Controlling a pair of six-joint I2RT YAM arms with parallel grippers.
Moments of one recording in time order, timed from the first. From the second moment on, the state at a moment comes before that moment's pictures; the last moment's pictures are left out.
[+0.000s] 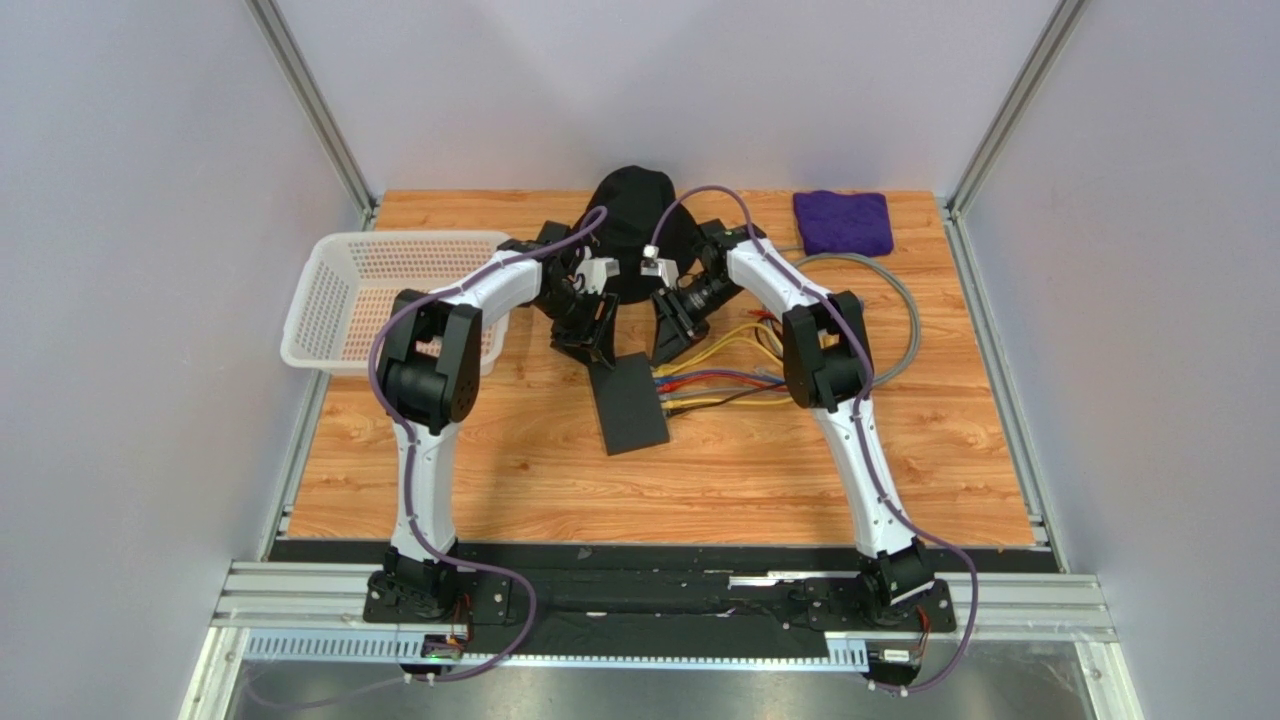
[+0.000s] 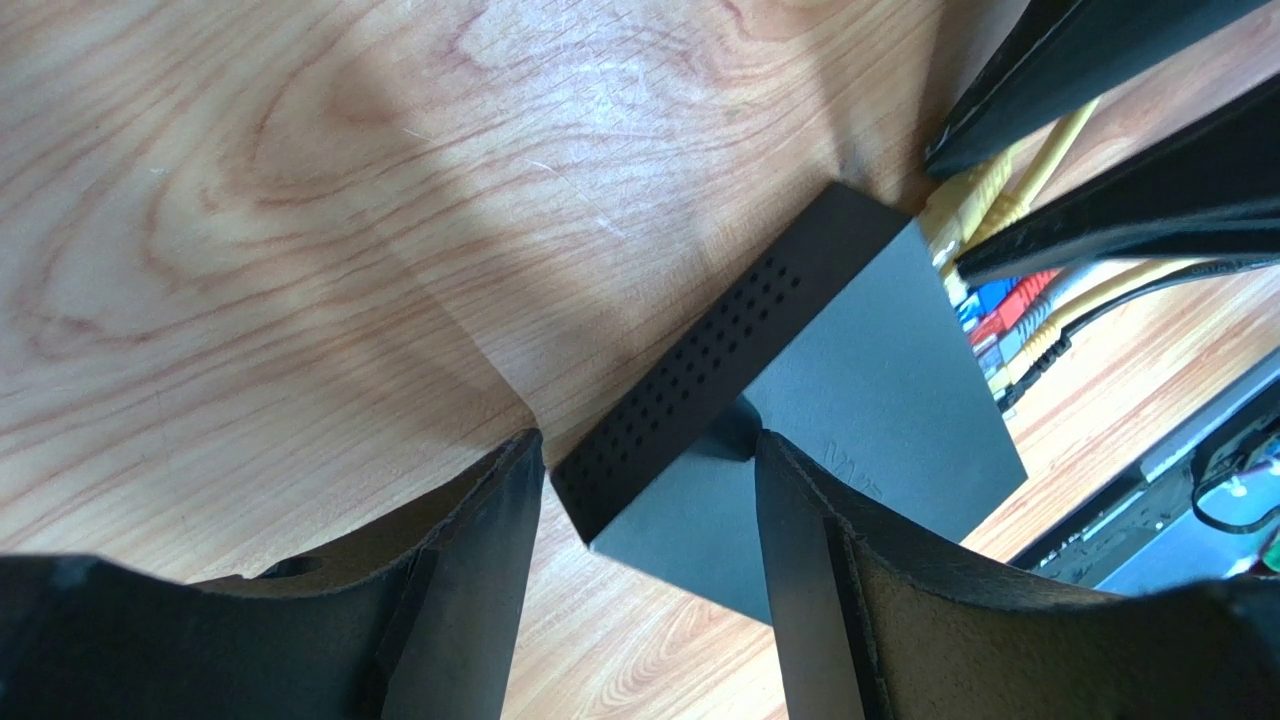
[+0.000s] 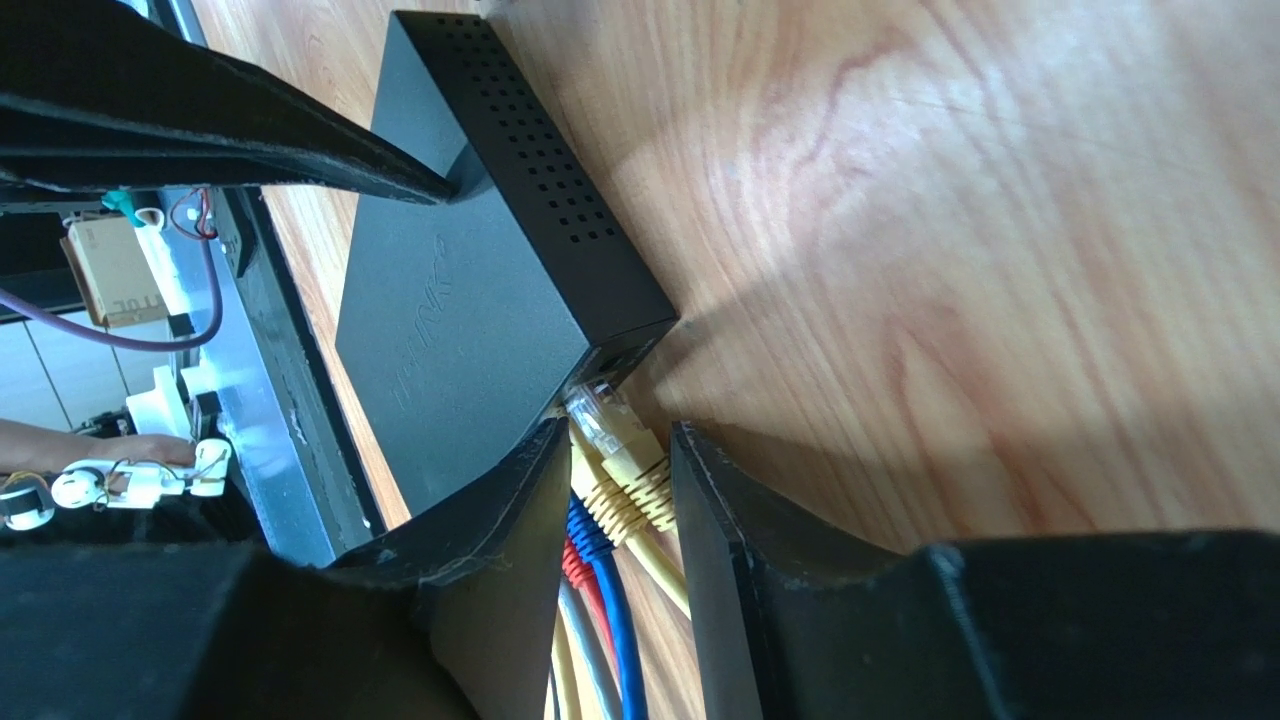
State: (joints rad) left arm -0.33 2.16 1.64 -0.80 0.49 -0.01; right arm 0.39 2.61 2.26 -1.16 -0.92 -0.36
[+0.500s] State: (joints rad) left arm -0.34 2.16 1.65 -0.80 0.49 -0.01; right arm 0.46 2.56 2.21 -1.13 -0.79 -0.34
